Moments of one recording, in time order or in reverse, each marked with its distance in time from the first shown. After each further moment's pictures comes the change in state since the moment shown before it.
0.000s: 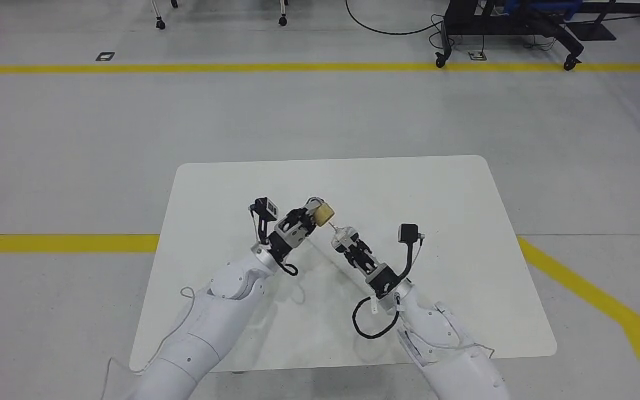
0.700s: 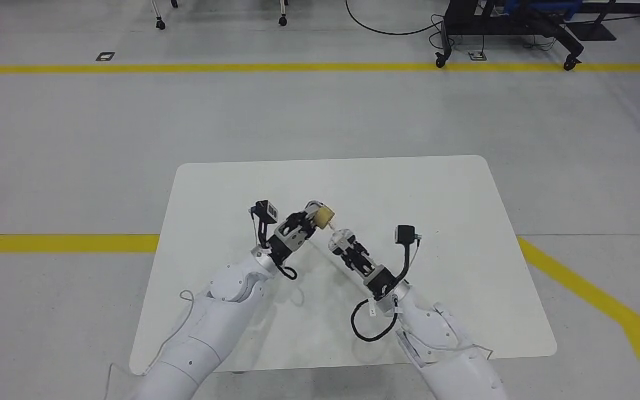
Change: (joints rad) left arm 0.016 -0.014 -0.037 0.009 0.058 -0.001 -0.023; right arm -0.004 -0.015 0.005 0.004 -0.021 -0.004 0.024
